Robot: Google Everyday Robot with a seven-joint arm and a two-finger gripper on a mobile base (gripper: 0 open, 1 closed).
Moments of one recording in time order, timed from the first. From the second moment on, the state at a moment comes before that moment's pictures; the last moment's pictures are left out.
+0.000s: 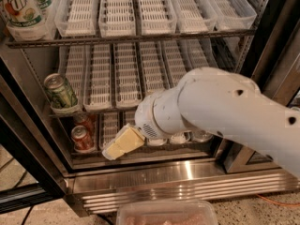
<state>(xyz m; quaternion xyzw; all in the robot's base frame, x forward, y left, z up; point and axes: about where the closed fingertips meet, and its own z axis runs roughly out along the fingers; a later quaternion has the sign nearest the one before) 0.463 0.040 0.843 -0.47 0.79 0.15 0.37</state>
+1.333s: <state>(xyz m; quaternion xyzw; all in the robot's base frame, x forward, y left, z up) 0.493 0.084 0.848 -0.44 0.76 0.16 0.46</state>
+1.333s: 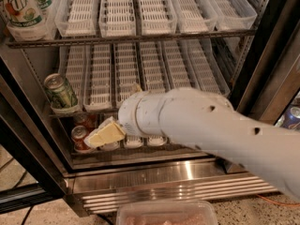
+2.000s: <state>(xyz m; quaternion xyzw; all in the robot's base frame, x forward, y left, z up) 0.450 0.094 0.797 -0.37 0.78 0.15 0.49</state>
